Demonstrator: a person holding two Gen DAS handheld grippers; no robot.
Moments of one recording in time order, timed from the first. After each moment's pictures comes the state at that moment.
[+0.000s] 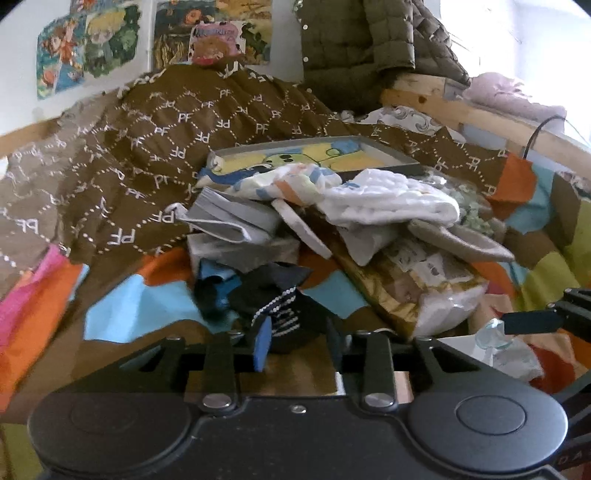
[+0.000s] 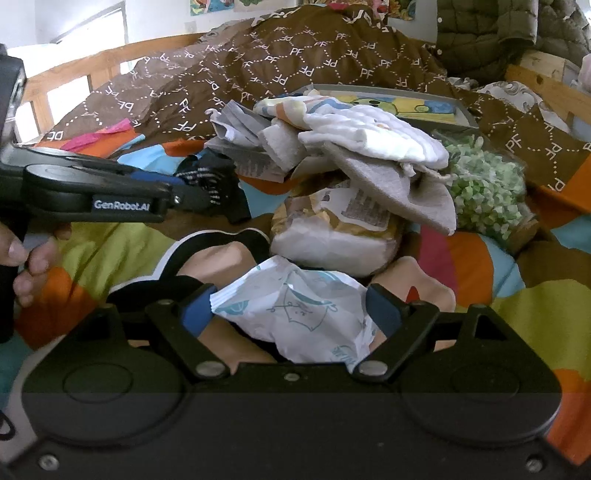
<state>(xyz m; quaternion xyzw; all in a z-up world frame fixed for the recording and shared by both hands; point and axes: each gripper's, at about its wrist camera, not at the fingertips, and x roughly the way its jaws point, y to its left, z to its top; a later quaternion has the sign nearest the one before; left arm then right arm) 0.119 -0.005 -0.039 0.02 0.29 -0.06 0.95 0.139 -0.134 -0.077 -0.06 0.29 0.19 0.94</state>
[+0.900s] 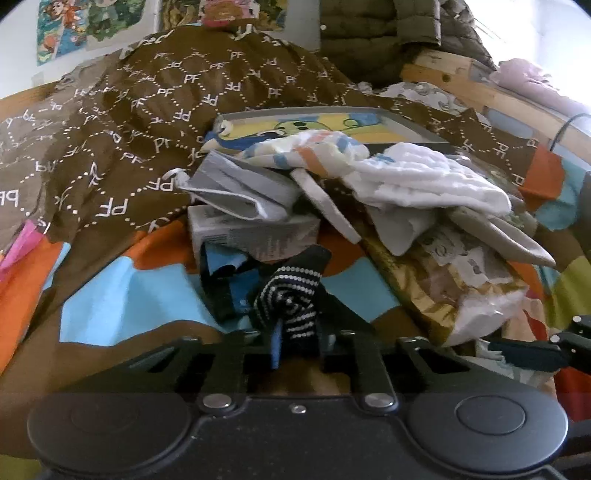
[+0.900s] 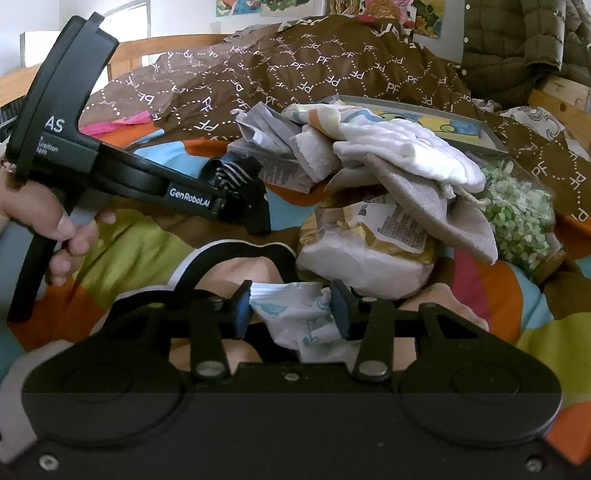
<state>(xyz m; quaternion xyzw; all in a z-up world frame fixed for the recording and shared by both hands) 0.162 0.008 -0.056 -0.01 0.35 -0.06 0.94 0.142 -0.108 -0.083 -0.08 0.26 0.22 0.94</state>
